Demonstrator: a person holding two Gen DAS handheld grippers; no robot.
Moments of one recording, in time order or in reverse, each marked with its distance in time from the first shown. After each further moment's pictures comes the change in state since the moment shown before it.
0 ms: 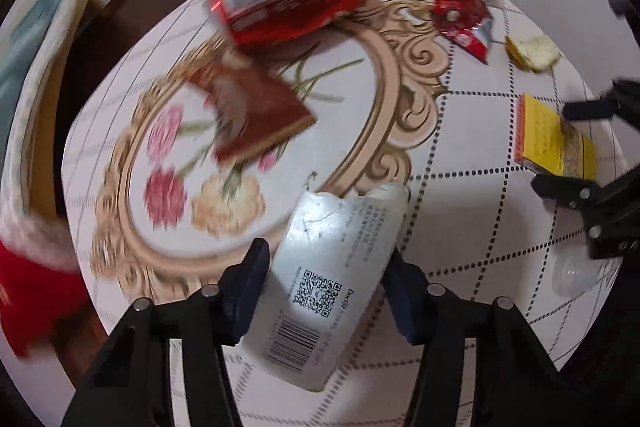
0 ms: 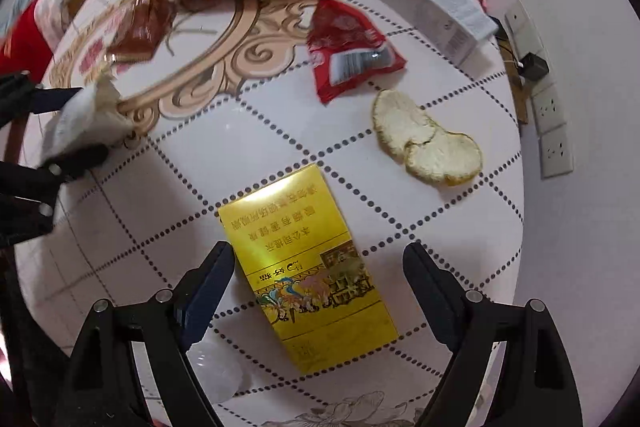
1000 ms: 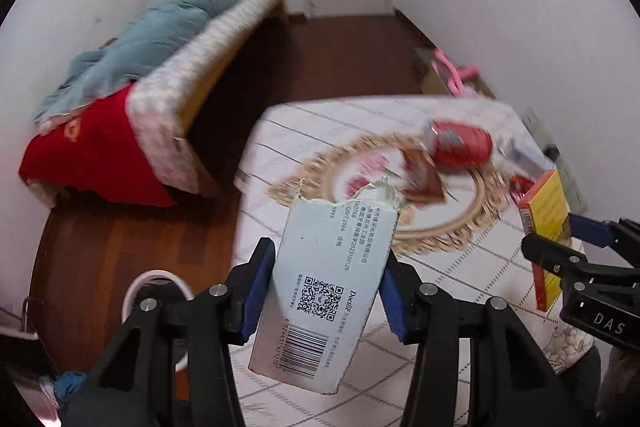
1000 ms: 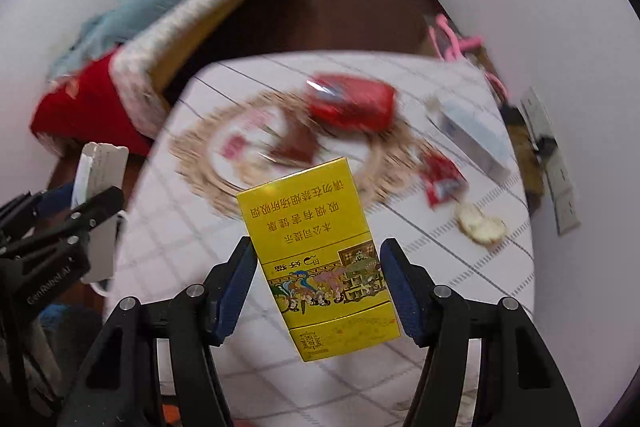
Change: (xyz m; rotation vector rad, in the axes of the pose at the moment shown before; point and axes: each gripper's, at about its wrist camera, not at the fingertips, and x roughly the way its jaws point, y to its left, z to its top) left arm -0.179 0.076 -0.139 -0.568 -0.372 0.250; right arm -0.136 0.147 -0.013 -0.011 -0.364 0.135
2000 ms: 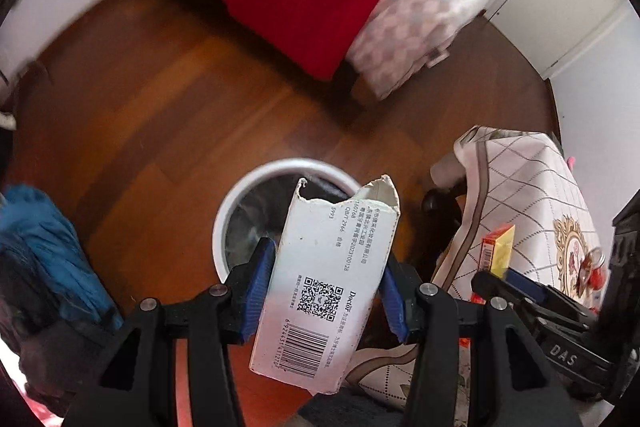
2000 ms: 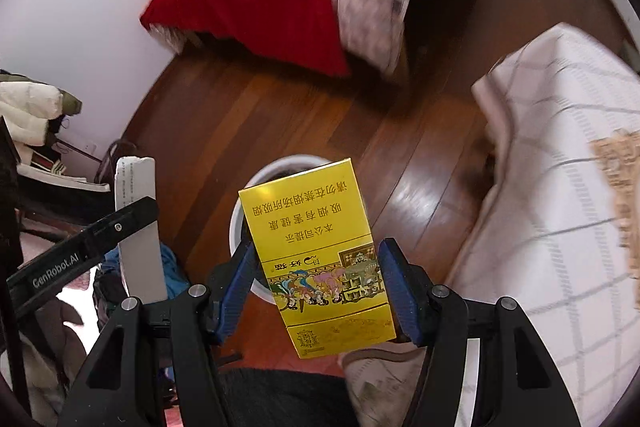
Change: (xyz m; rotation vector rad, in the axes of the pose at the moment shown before) left arm 0.110 0.413 -0.149 -0.729 0.294 -0.018; right arm 0.193 0.434 -0.002 -0.289 0.300 0.381
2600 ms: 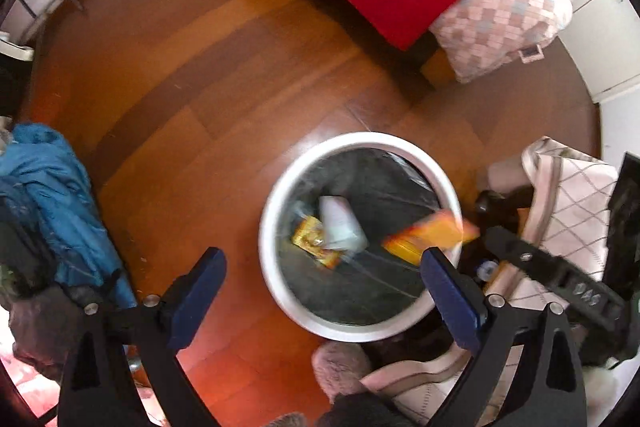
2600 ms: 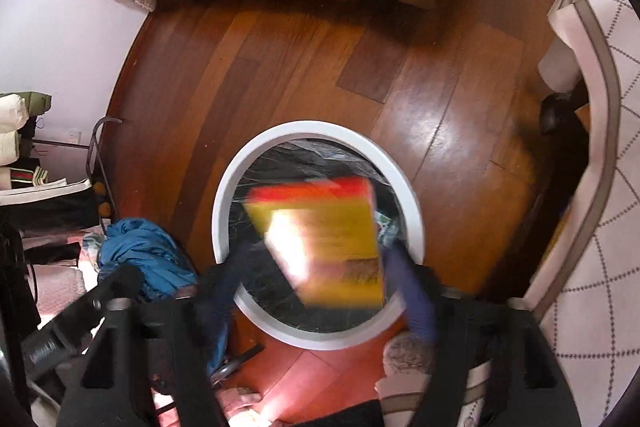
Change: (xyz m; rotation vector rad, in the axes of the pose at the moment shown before) left arm 0.046 0.065 -0.004 -0.152 0.070 0.134; right arm 0.168 0.006 0.055 0.087 0.232 0.048
